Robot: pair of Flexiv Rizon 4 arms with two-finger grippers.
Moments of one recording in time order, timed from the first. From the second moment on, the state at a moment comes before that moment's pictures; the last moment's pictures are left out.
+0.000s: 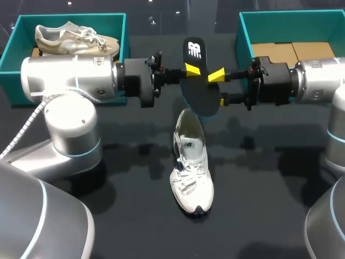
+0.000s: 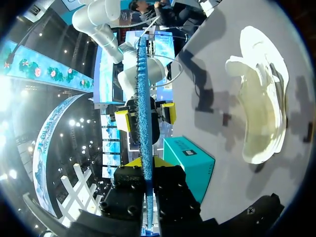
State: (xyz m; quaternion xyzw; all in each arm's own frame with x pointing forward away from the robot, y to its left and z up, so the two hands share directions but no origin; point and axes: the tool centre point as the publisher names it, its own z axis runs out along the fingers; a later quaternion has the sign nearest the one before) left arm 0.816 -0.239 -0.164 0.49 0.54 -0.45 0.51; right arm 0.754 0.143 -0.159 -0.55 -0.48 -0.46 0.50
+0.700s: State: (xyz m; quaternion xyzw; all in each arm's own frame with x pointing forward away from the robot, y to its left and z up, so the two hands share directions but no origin) left arm 0.821 -0.246 -0.164 0.50 0.54 -0.45 0.50; right arm 0.758 0.160 -0.156 -0.53 -0.49 -0.46 0.51
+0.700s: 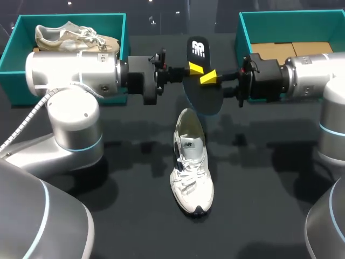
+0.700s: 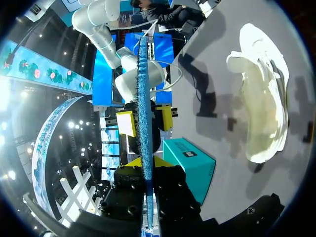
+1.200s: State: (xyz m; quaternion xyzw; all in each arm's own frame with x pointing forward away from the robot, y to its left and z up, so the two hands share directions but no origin) left arm 0.820 -0.245 -0.167 0.50 0.54 -0.45 0.51; right arm 0.763 0.167 -0.157 -0.53 -0.50 -0.46 0.52
